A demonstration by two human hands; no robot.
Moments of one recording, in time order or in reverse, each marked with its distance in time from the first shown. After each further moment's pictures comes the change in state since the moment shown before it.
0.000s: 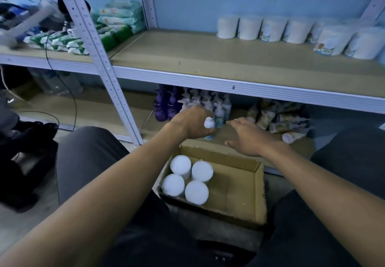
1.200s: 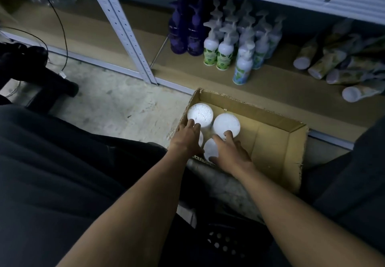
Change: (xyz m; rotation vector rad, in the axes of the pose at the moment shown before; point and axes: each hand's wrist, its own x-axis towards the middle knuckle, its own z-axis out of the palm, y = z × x) left_hand -0.056 -0.084 0.260 -0.198 -0.347 -0.414; right_hand 0.033 -0.066 0.237 0.166 -0.362 0.053
